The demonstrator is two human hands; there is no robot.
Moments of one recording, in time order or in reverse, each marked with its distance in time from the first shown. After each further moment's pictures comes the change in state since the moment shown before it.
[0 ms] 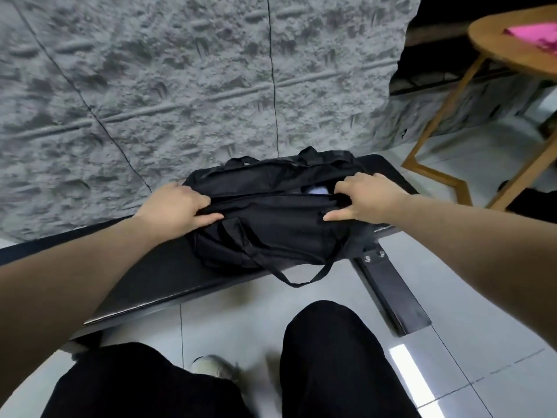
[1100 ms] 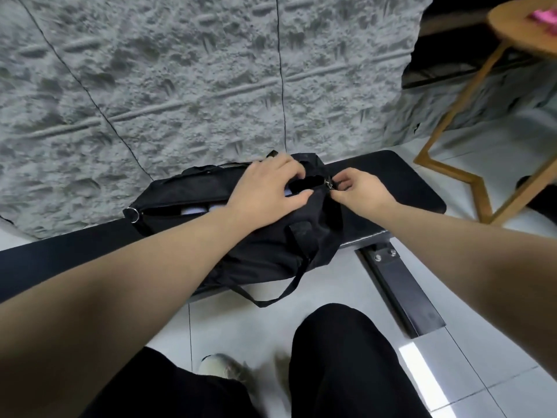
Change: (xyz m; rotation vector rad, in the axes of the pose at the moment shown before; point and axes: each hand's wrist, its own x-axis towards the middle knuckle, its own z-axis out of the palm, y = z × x) left_hand 0.081 0.104 -0.043 -0.470 0.280 -0.111; right_hand 0.028 -0.028 0.022 0.828 0.232 0.355
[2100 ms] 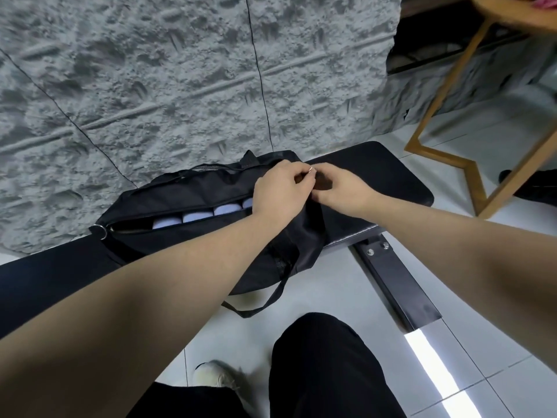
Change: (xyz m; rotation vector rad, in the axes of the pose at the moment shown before) left_hand 0.046 0.055 0.058 -0.325 -0.004 -0.476; right_hand 0.006 0.012 -0.010 0.163 -0.159 -0.167
